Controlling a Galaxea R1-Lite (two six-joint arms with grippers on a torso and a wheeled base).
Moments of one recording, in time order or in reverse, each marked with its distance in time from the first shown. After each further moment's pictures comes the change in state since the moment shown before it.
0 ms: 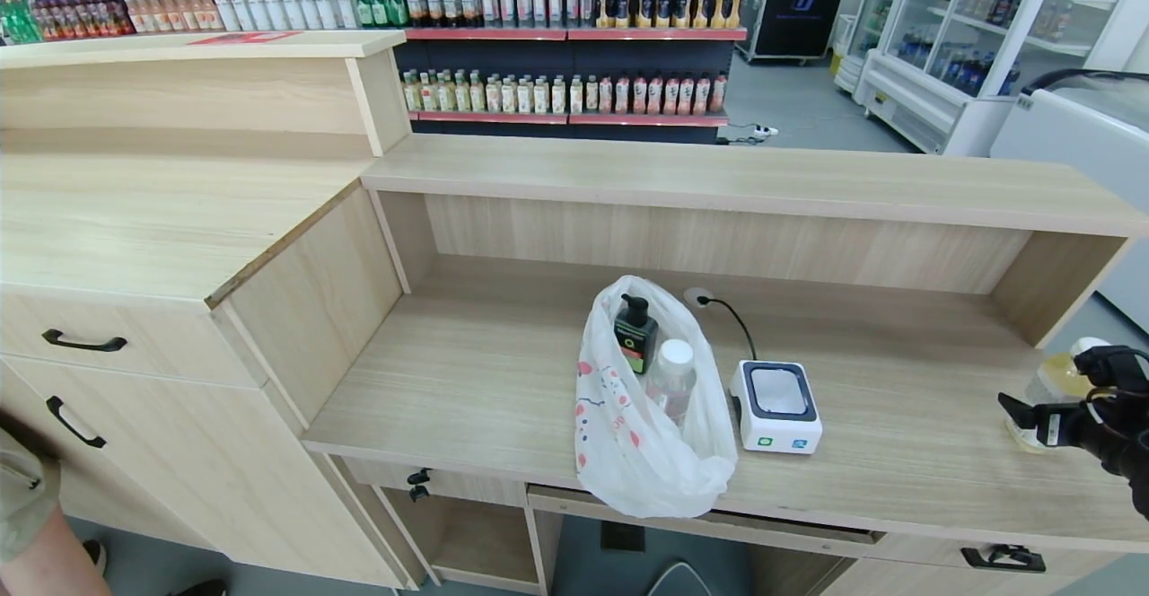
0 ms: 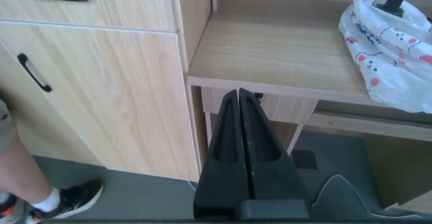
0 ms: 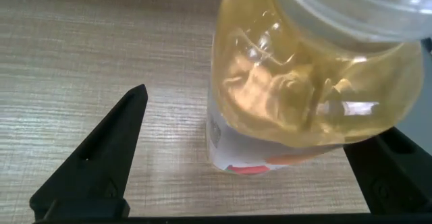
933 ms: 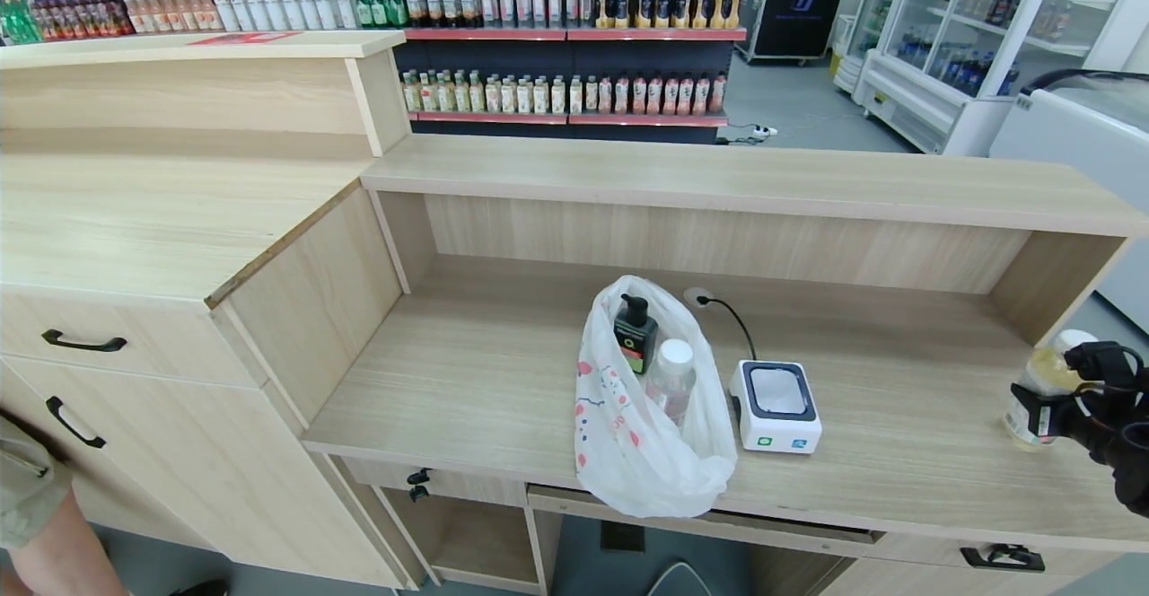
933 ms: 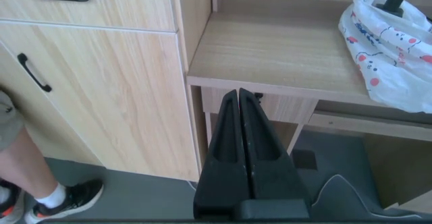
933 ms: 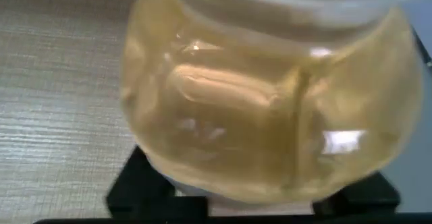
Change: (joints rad) left arm 0.000 0.000 0.000 0.000 0.000 0.000; right arm 0.005 0.090 -0.145 0.012 0.003 0.000
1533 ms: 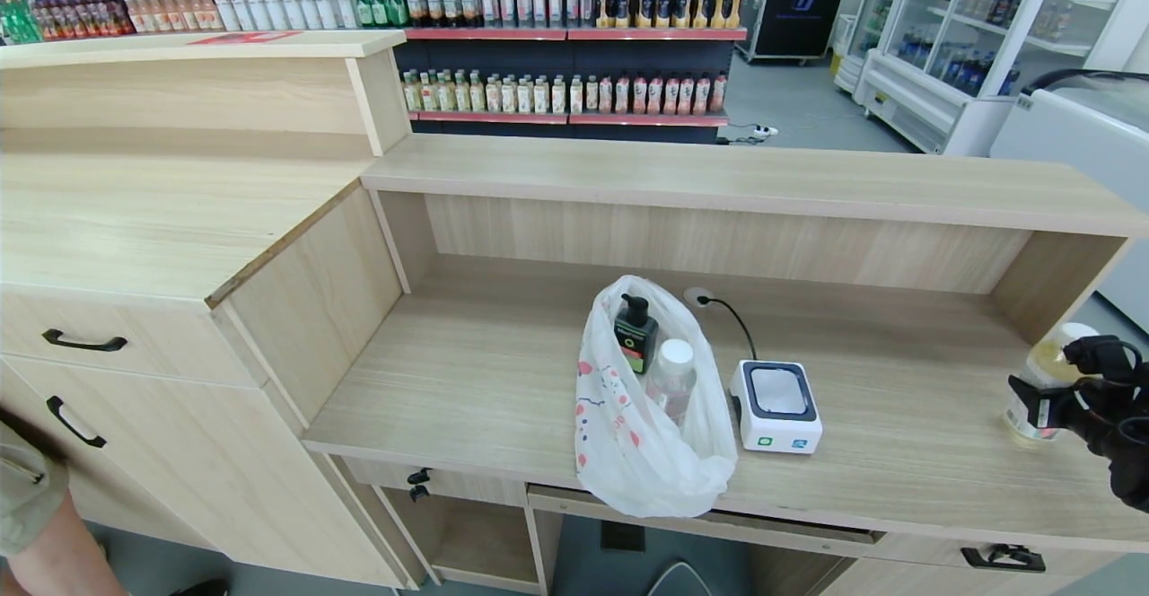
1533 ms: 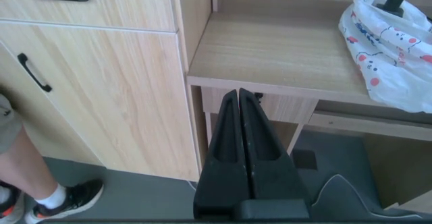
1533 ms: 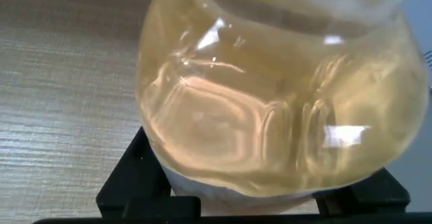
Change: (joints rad) left arm 0.000 0.000 0.000 0.000 0.000 0.000; right arm -0.005 0.023 -0.061 0.002 0.002 0.010
